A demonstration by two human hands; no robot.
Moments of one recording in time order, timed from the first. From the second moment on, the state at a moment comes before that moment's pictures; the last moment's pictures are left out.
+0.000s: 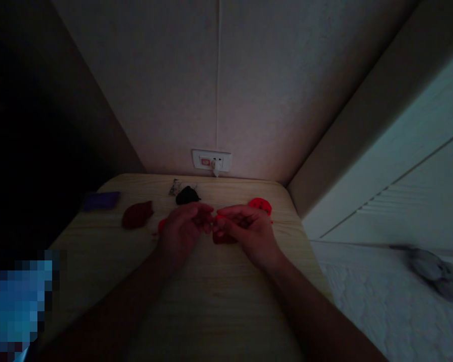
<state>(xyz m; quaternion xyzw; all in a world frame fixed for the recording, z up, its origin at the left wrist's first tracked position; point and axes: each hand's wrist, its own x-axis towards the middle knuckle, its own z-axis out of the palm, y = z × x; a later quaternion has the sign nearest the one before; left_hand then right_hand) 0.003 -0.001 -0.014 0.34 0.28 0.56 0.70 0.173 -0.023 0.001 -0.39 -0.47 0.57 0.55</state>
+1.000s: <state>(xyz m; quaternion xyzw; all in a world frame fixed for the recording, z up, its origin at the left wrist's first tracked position) 0.003 -0.001 -0.015 0.34 0.26 0.56 0.70 0.170 -0.023 0.002 -0.39 -0.48 0.56 0.55</state>
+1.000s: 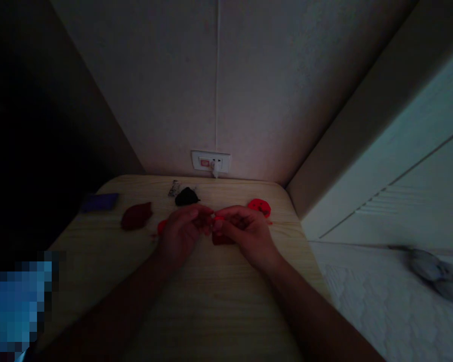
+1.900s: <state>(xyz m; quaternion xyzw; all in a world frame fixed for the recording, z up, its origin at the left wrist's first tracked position) 0.006 0.001 -0.025 0.44 0.32 0.55 0.63 0.177 -0.028 -0.002 -0.42 -0.68 0.27 0.53</state>
